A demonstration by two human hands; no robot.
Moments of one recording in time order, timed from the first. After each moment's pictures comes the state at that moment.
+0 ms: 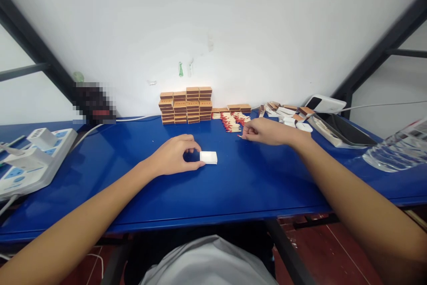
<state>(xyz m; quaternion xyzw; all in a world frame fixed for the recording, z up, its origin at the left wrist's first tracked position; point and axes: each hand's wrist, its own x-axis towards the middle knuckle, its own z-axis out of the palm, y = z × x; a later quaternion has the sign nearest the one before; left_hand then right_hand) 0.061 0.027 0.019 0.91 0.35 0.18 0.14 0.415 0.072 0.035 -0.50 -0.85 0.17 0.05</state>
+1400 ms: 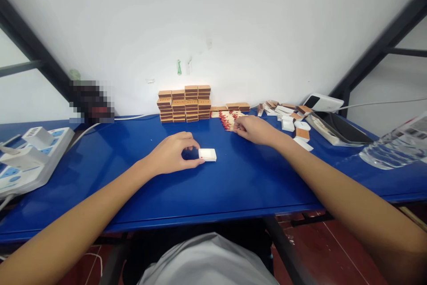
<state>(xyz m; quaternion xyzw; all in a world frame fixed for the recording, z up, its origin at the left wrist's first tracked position) 0.062 0.024 0.021 0.92 0.34 0.19 0.10 0.394 0.082 0.013 -0.53 -0.85 0.01 0.07</state>
